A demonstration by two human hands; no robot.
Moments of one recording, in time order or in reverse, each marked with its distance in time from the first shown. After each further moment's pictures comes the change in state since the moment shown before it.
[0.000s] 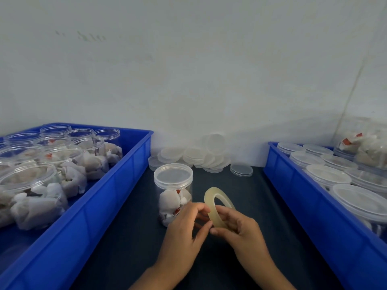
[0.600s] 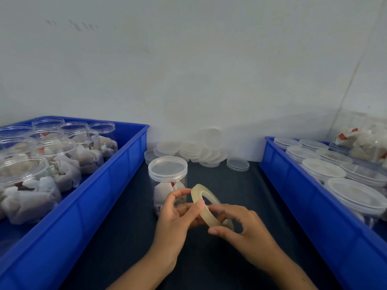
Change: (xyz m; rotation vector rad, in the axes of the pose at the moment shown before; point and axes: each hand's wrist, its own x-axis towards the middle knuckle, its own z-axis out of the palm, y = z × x) left_hand 0.010 0.023 -0.010 -0.818 0.086 -0.660; right_hand -0.002 -0.010 -0.024 -0.476 -0.192 -0.152
